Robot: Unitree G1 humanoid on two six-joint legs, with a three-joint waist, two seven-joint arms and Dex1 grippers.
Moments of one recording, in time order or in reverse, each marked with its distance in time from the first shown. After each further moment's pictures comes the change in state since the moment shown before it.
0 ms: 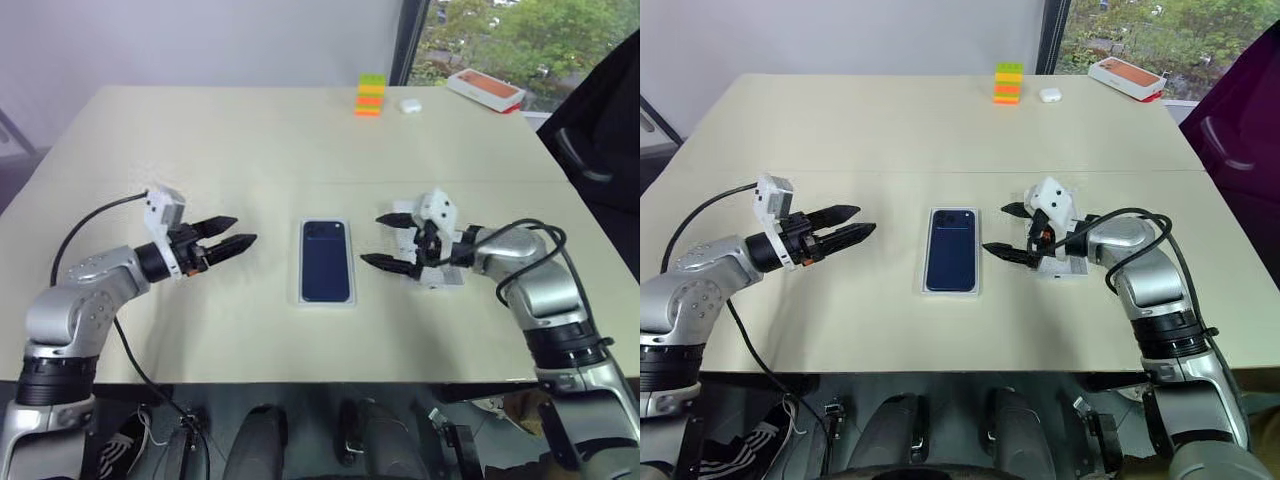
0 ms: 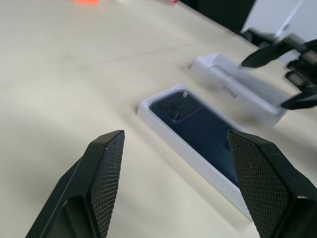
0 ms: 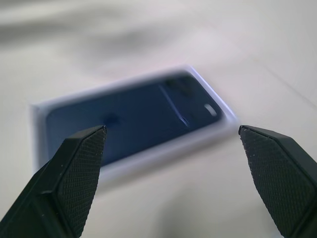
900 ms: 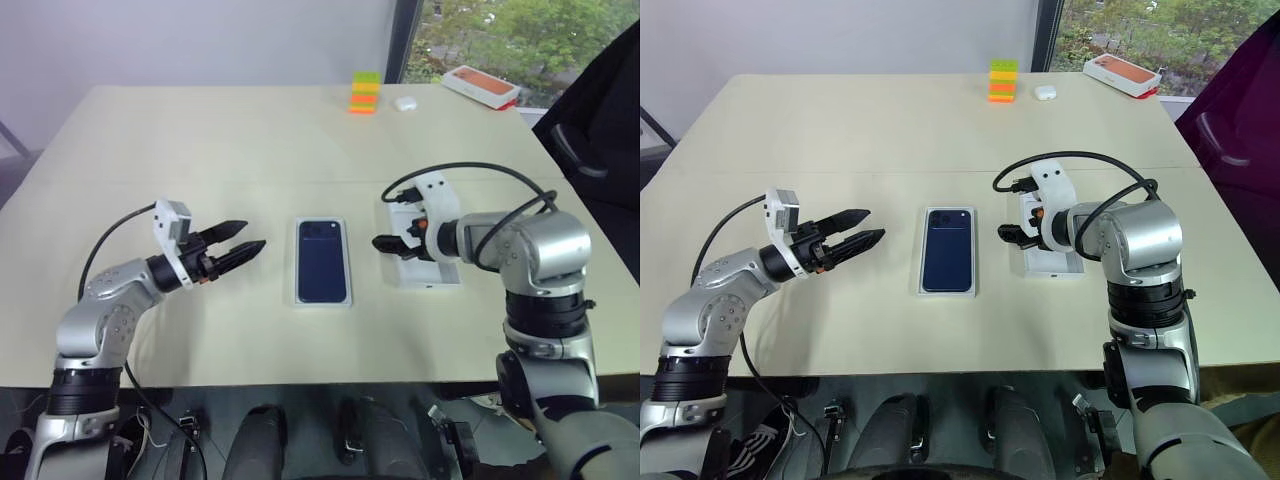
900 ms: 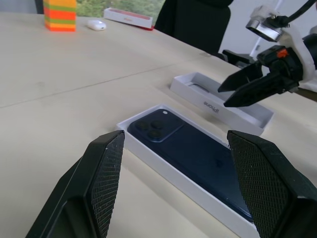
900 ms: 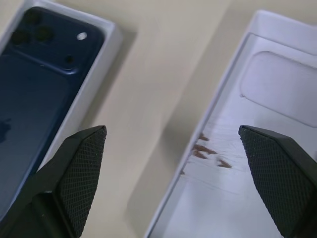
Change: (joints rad) left arm 0.051 -0.108 -0.023 0.000 0.118 -0.153 -0.028; right arm -0.226 0.168 -0.111 -0.221 -0.015 0.995 -0.573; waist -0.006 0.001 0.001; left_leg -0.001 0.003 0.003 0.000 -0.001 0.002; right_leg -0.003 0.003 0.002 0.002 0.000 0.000
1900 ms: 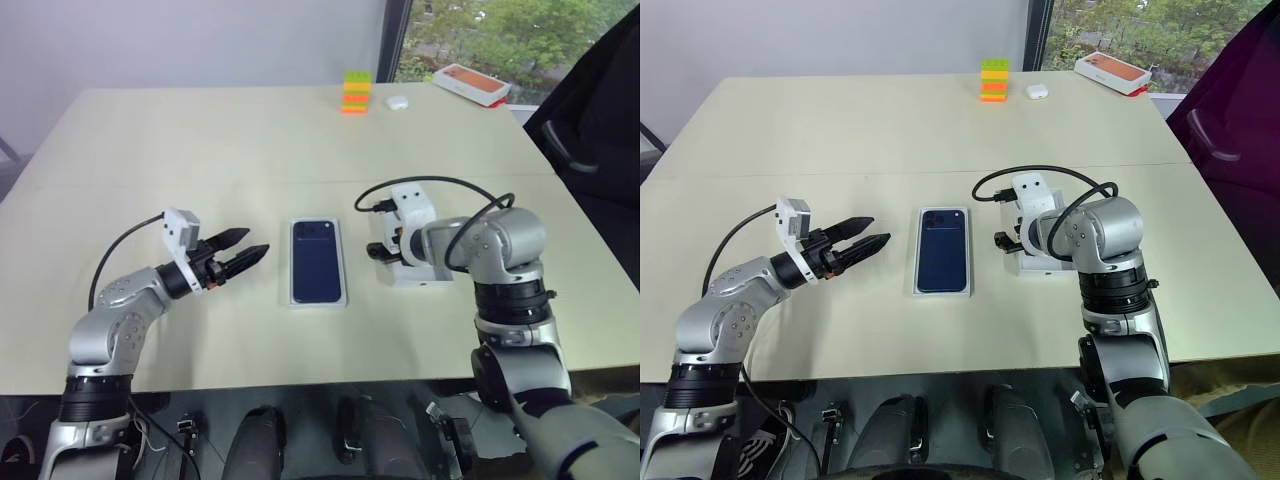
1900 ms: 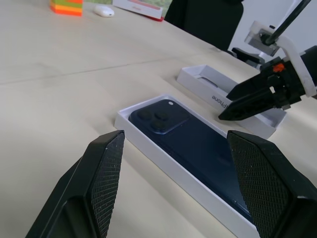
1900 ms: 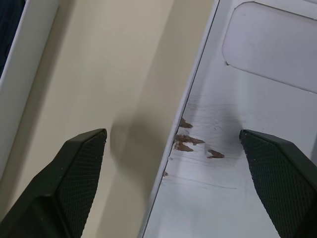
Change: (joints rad) left arm 0.029 -0.053 -0.004 -0.021 0.027 0.023 0.064; right arm -0.027 0.116 0.020 0.160 0.259 0.008 -0.515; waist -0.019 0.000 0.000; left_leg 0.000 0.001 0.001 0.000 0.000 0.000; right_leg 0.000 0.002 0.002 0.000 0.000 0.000
